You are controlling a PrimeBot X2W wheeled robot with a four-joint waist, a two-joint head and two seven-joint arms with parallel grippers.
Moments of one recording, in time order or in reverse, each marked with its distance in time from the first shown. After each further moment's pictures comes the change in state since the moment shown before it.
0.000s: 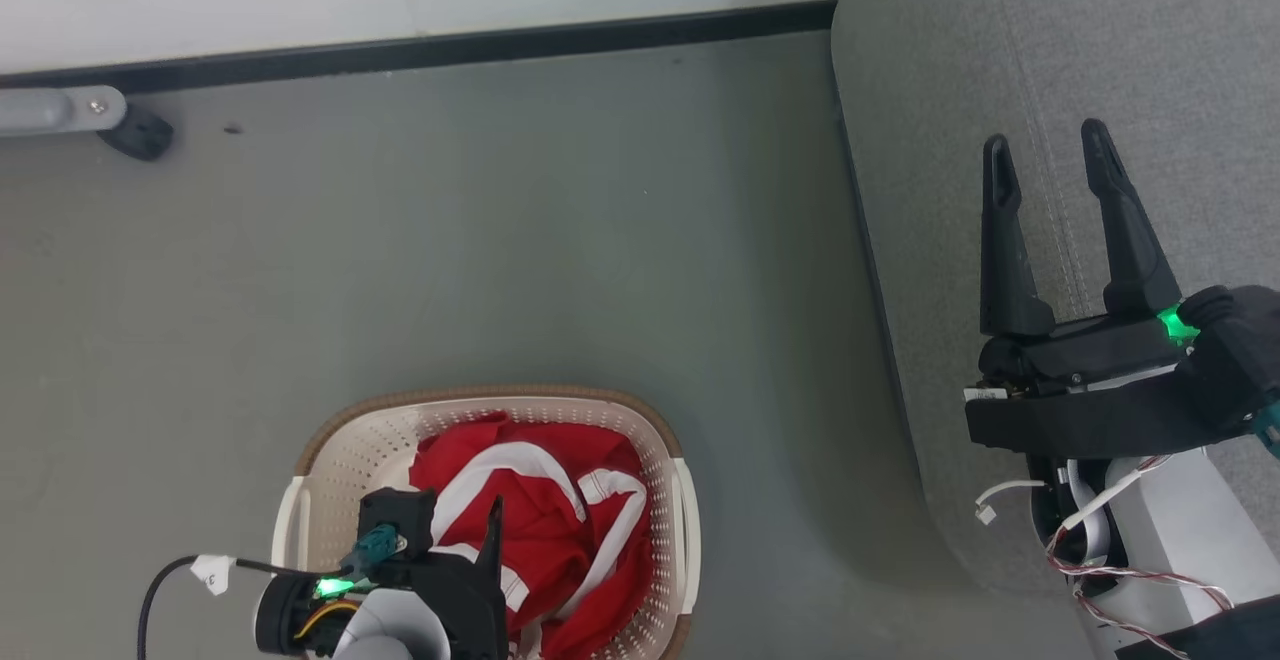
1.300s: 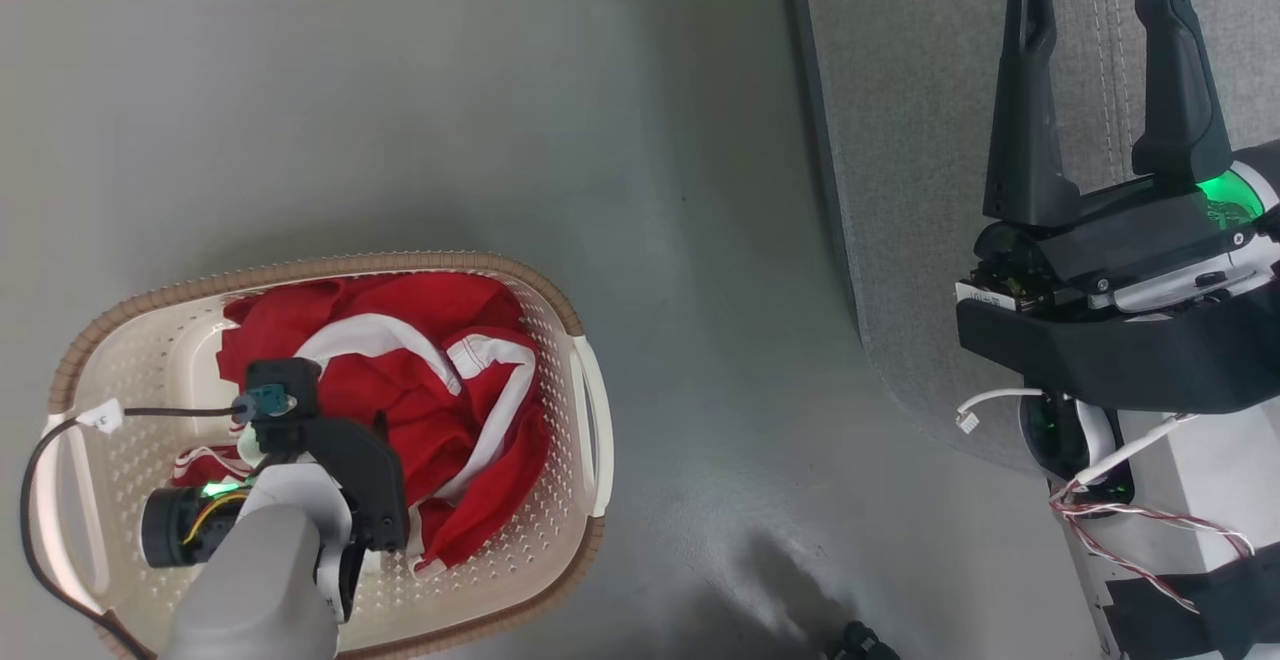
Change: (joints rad) left arm -0.305 0.050 0.067 0.297 -0.053 0.025 0.164; right arm -0.164 0.060 0.006 -0.146 -0.048 0.001 0.000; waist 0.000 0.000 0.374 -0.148
